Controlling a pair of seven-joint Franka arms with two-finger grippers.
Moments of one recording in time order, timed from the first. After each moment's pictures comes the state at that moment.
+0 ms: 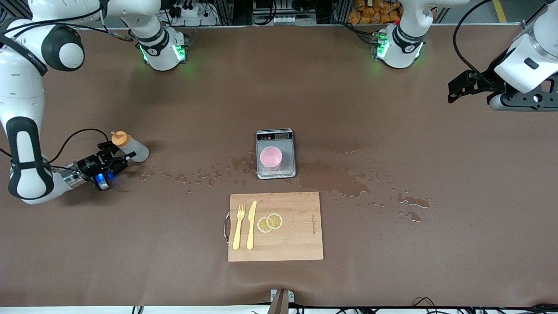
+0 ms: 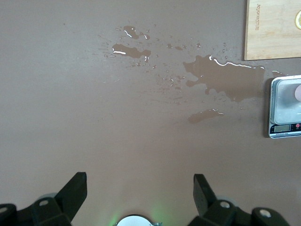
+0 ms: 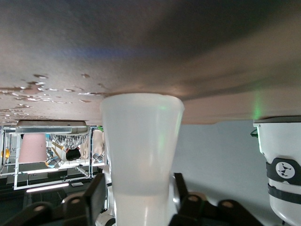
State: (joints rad) left arm -0.14 -0.06 -0.01 -1.61 -0.03 1.49 -0.10; right arm -0.46 1.08 0.03 -1.27 0.58 1.10 0.41
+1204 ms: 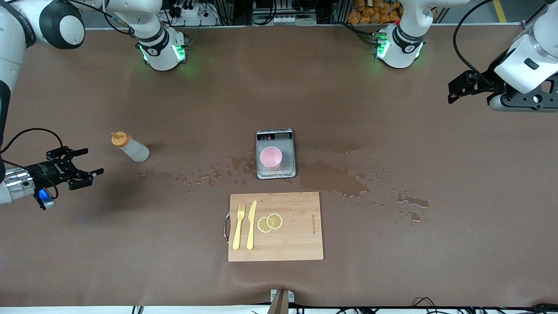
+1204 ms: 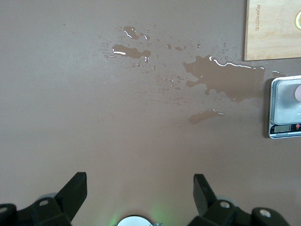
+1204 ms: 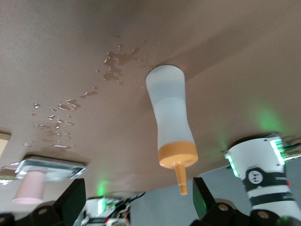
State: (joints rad) left arm -0.14 -0.05 -0.01 -1.61 -0.03 1.49 -0.10; right arm -0.31 0.83 0.04 -1.04 0.33 1.11 0.57
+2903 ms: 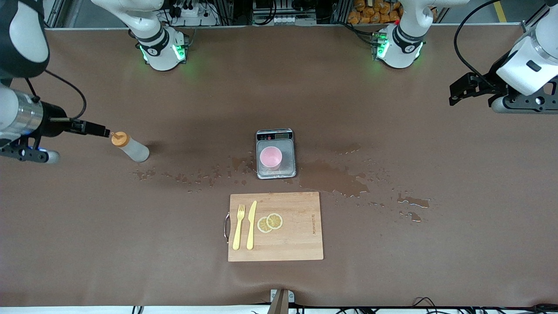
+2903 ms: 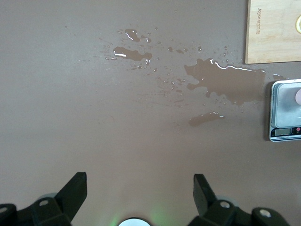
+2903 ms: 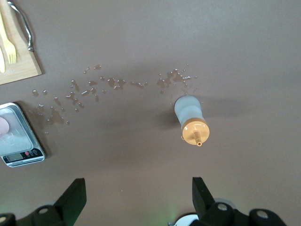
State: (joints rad) left arm -0.13 -0.05 -0.01 -1.61 -0.03 1.50 -0.10; right arm -0.10 0.08 0.10 -1.66 0.10 1.54 0.16
